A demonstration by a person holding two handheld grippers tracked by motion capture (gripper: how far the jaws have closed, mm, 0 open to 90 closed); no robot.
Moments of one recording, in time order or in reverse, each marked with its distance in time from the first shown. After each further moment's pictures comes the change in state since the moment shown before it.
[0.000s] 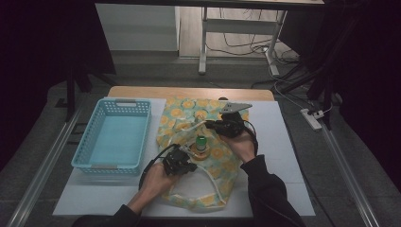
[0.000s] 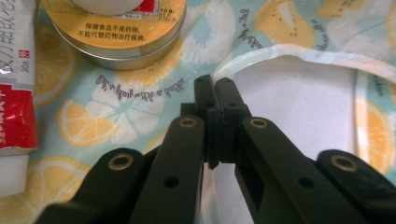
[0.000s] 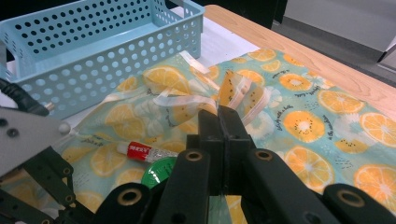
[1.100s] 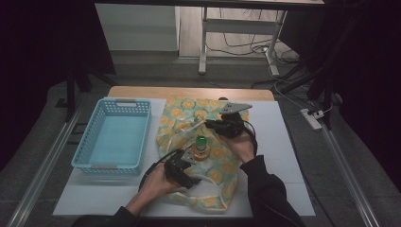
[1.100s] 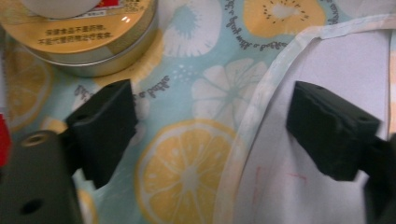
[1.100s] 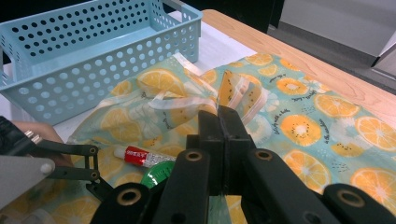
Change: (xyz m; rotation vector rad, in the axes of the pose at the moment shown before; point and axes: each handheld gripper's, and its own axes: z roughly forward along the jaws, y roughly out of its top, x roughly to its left) left arm -0.004 -0.011 0.015 0.003 0.050 0.196; right arm 0.001 -0.001 0.001 -0.018 -0.013 -0.005
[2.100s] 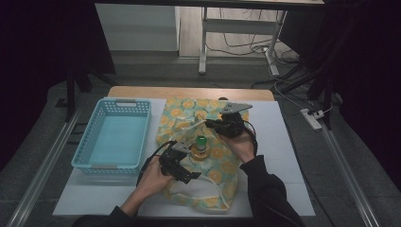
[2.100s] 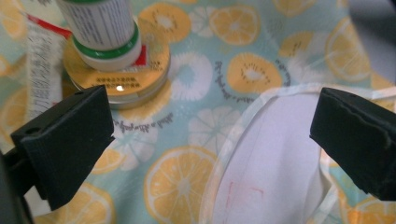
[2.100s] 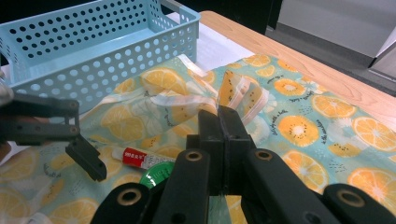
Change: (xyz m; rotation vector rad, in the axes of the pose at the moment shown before) left arm 0.004 0.010 -0.030 -0.114 -0.057 -0.097; right arm 0.000 0.000 -0.001 -0.007 -0.008 0.001
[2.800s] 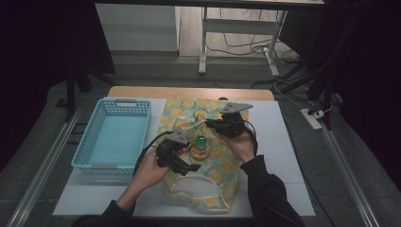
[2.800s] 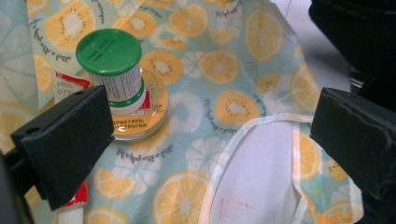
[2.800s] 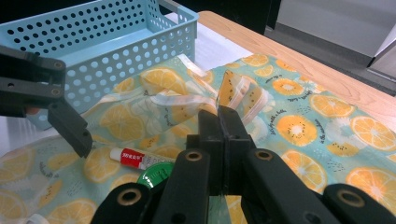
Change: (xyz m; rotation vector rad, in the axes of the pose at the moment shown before) left arm 0.006 0.018 -0.030 -0.099 -0.040 0.021; right arm -0.002 -0.001 0.000 0.002 -0.003 0.002
